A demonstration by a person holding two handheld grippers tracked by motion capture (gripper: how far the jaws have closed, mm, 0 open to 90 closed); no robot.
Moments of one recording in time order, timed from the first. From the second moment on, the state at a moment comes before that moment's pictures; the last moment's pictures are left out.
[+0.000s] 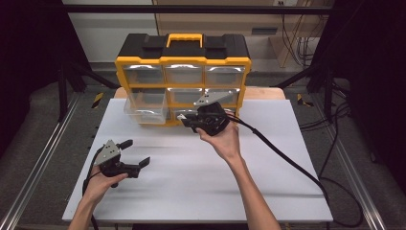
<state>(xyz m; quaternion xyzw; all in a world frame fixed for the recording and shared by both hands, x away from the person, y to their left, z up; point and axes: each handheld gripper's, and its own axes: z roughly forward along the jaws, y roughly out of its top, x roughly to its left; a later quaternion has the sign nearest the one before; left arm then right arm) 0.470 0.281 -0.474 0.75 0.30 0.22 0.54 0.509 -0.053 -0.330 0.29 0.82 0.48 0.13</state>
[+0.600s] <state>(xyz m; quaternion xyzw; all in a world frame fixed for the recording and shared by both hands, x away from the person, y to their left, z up) 0.470 0.282 -0.474 0.75 0.31 0.22 0.54 0.518 -0.034 -0.309 0.27 0.82 0.49 0.14</state>
